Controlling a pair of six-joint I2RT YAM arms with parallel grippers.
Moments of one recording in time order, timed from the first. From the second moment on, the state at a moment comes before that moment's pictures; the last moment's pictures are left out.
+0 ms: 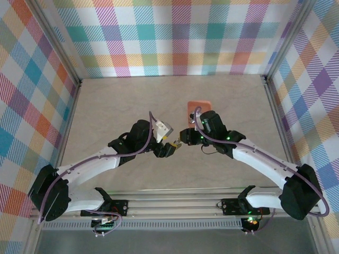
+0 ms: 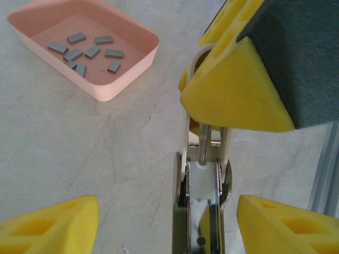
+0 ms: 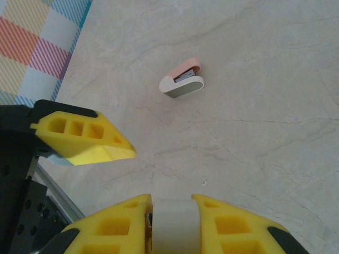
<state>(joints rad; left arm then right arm) -0.75 1.25 0.77 -0.13 0.27 -0.02 0.69 1.24 0.87 -0.28 -0.30 0.57</state>
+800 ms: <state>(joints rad) -0.77 1.34 0.80 -0.08 0.30 -0.07 0.69 1.27 0.88 -0.24 -0.37 0.57</state>
